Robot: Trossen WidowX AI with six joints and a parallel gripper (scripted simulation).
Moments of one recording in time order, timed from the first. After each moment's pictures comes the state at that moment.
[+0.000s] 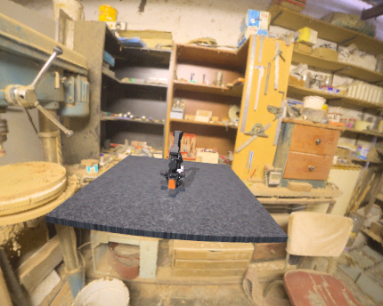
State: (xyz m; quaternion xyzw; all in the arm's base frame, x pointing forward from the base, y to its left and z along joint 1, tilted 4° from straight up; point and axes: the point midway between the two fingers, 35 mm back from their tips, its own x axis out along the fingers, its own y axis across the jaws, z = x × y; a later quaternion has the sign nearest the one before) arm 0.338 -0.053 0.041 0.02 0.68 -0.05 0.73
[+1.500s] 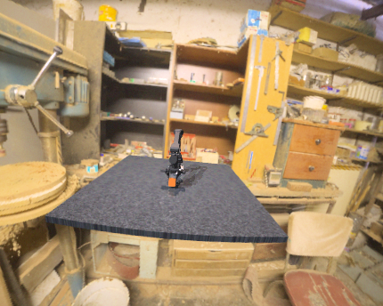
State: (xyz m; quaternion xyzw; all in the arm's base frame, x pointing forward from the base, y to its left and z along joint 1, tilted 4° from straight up) arm 0.338 -0.053 0.062 0.01 0.62 -0.05 0.78
